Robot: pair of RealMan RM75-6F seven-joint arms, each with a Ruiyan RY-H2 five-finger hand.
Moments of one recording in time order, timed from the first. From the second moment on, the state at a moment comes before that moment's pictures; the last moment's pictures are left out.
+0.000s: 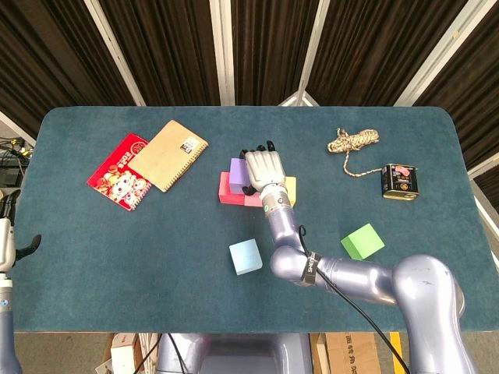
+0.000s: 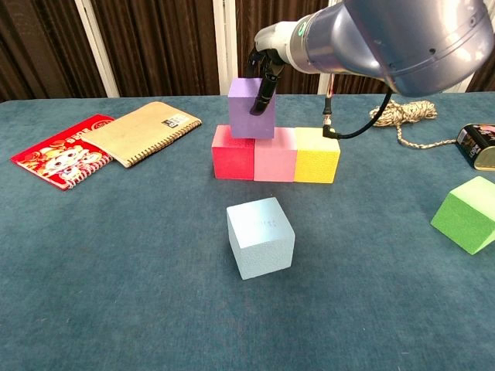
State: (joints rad) left arm -0.19 -1.28 -0.21 -1.52 1.15 1.44 0.26; right arm 1.36 -1.63 0.39 -1.32 -0.10 0.97 -0.77
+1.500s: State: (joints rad) left arm -0.19 -1.28 -0.21 -1.52 1.15 1.45 0.26; right arm 1.33 -1.67 0.41 -1.28 -0.14 0.94 -0.76
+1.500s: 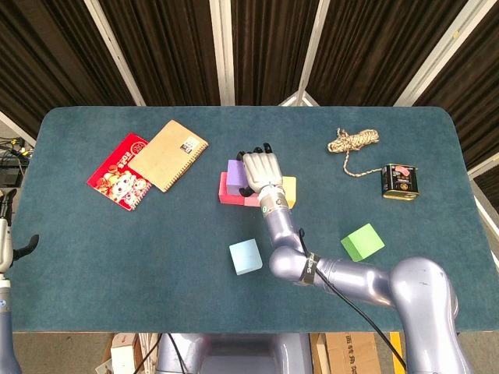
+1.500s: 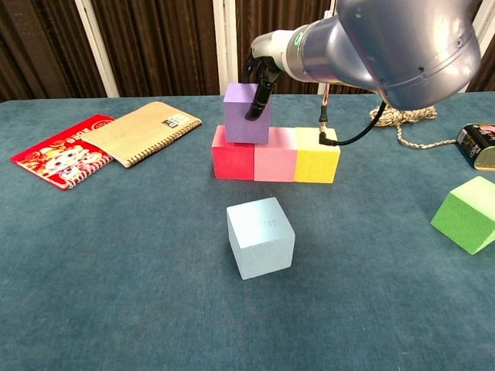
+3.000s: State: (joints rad) left arm -0.19 -1.28 -0.21 -1.52 1.14 1.45 0.28; right arm 1.32 -1.68 0.41 -1.25 -0.13 0.91 -0.76
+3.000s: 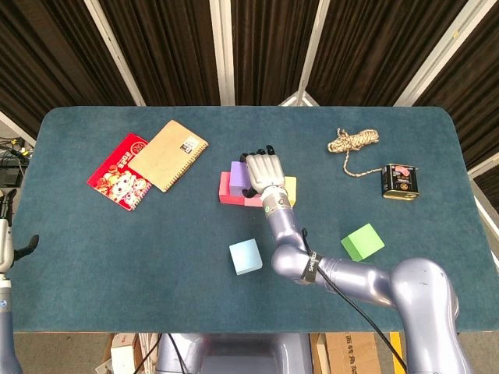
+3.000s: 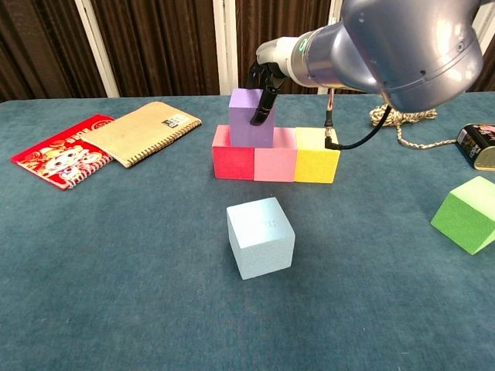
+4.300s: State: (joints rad) left arm -0.19 -1.28 -0.22 -1.52 1.14 1.45 0.28; right arm 1.34 -1.61 0.39 -1.34 -0.10 0.86 -0.77
